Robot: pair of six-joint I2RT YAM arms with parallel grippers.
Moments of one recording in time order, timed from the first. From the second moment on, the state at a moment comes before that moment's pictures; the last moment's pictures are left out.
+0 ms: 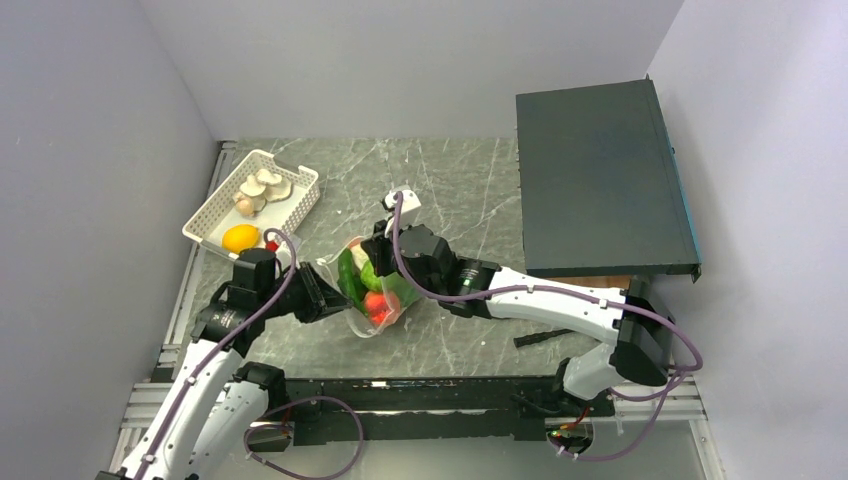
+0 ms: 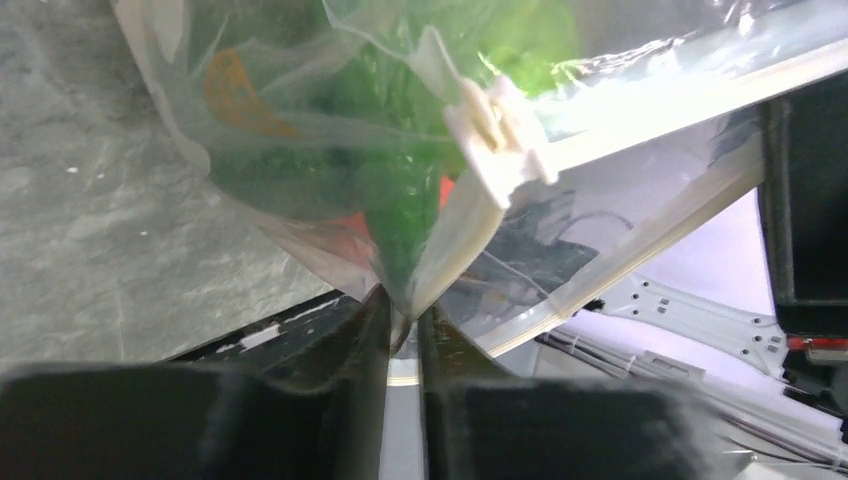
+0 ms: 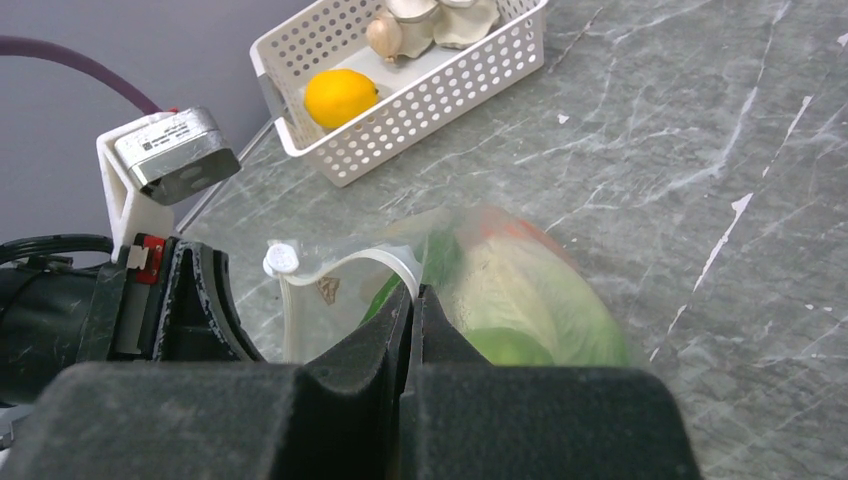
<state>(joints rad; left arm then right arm) -0.25 0.64 0.61 -0.69 0.55 -0.88 1.14 1.48 1.14 0.10 0.39 0.43</state>
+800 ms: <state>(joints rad) -0.25 0.59 0.59 -0.53 0.64 -0.95 1.26 1.42 1.43 -0.34 0.38 0.09</state>
